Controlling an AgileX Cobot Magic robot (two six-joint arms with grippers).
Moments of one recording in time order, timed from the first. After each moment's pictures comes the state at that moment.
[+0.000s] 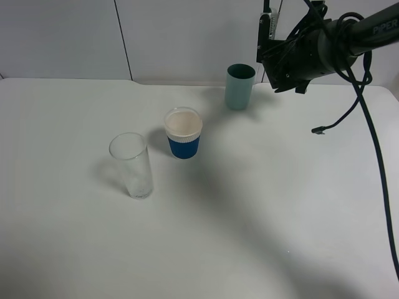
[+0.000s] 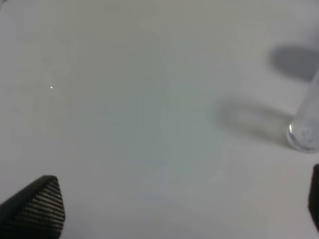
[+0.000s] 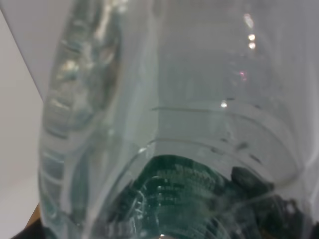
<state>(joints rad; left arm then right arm) 0.00 -0.01 -0.51 -0.05 1.06 0.05 0.47 2.06 -1.25 -1.73 1.02 0.47</state>
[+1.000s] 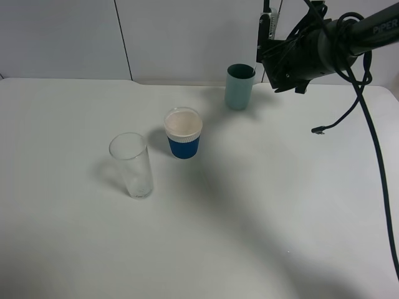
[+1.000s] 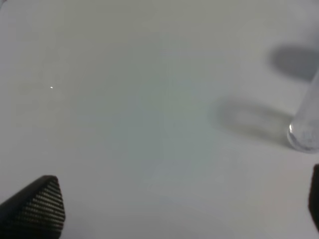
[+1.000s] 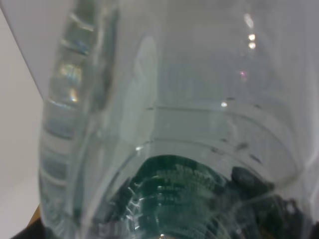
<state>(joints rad) 0.00 -0.01 -0.51 -0.05 1.06 0.05 0.47 2.06 -1.25 -1.73 1.02 0.47</state>
